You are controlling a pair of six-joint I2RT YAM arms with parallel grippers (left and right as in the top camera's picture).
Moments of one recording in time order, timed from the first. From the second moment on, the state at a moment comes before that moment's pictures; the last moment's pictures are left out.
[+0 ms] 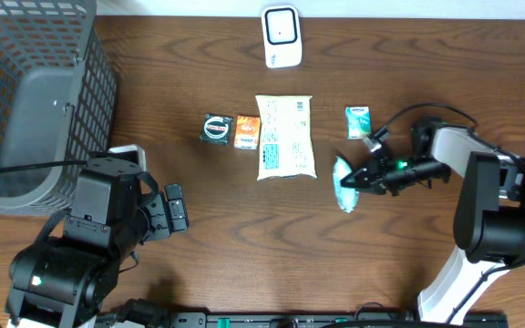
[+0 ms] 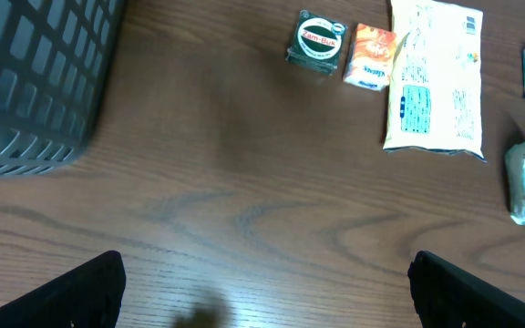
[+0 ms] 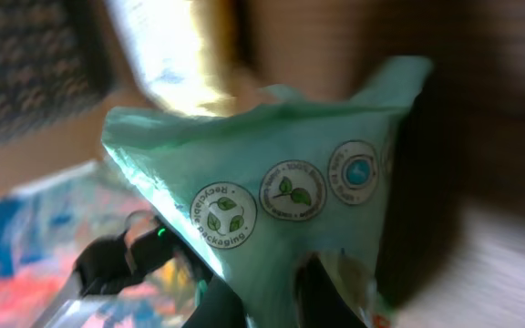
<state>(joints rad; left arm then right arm) -0.29 0.89 1.23 -1.31 -0.11 -0.41 -0.12 2.00 1.10 -0.95 -0.92 -0.16</state>
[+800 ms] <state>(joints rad) -0.29 0.89 1.23 -1.31 -0.11 -0.41 -0.09 2.00 1.51 -1.37 -0.28 0.03</state>
